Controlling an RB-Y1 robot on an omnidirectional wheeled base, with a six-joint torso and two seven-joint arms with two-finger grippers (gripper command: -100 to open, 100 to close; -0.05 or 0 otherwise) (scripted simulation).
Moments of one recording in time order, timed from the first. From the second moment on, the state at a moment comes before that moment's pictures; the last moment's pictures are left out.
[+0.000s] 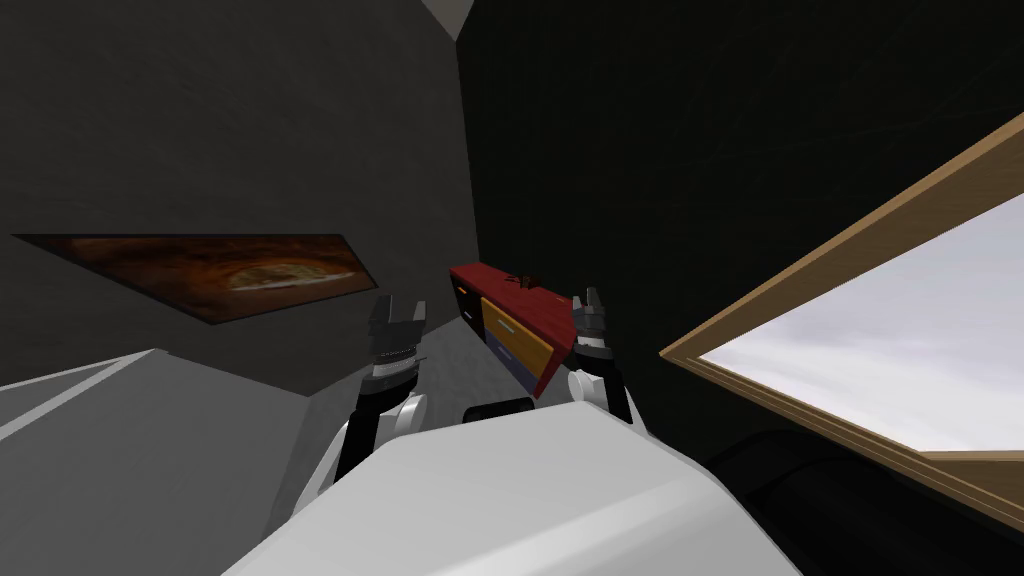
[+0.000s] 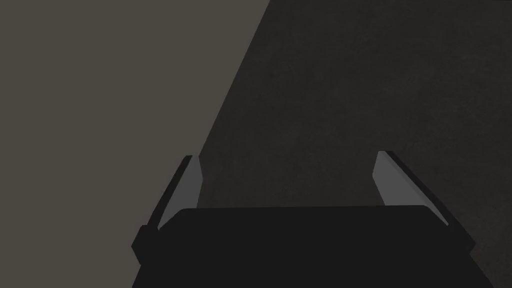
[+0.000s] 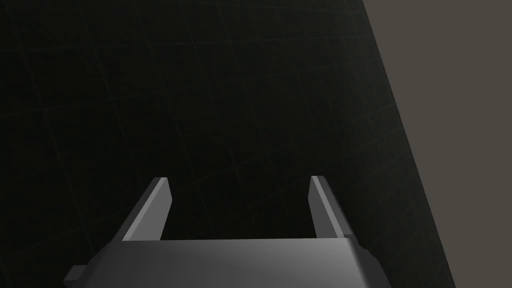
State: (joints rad) left arm 0.49 0.03 -0.05 -2.25 -0.05 -0.56 0.13; right arm 0.52 0.03 -0.02 -2.36 -0.05 -0.36 0.11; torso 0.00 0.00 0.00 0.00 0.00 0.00
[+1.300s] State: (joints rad) left arm 0.49 0.03 -0.05 -2.25 -0.05 -0.56 0.13; right arm 0.51 -0.05 -0.03 -2.33 -0.02 -0.35 0.12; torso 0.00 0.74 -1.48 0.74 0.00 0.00
